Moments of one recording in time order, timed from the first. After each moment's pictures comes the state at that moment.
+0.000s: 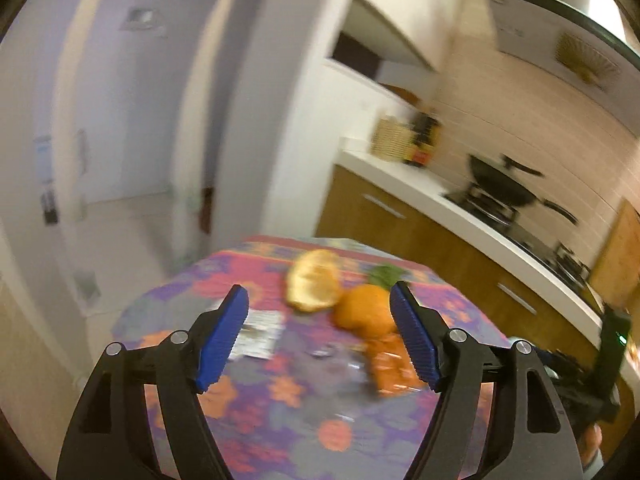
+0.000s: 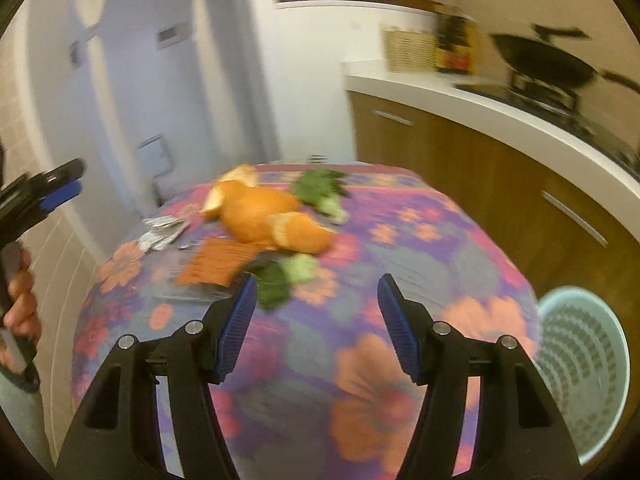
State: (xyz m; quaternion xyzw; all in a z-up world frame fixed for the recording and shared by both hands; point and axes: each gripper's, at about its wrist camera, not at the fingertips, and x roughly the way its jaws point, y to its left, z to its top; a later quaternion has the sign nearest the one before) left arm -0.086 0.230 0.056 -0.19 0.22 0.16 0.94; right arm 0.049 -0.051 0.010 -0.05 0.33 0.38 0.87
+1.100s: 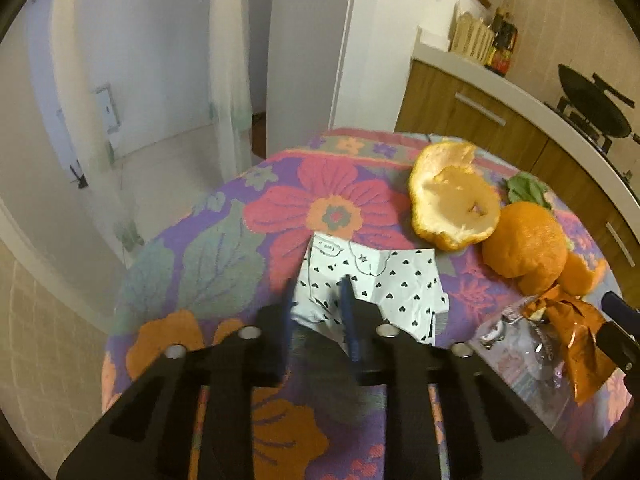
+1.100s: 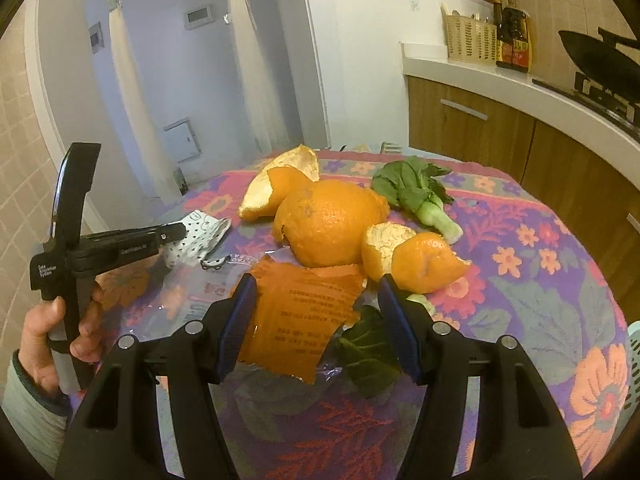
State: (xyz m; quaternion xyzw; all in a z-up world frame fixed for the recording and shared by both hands) left arm -0.019 0.287 -0.052 -0.15 0.38 0.23 0.89; right arm 0.068 0.051 -0.030 -0.05 0.34 0.42 0.84
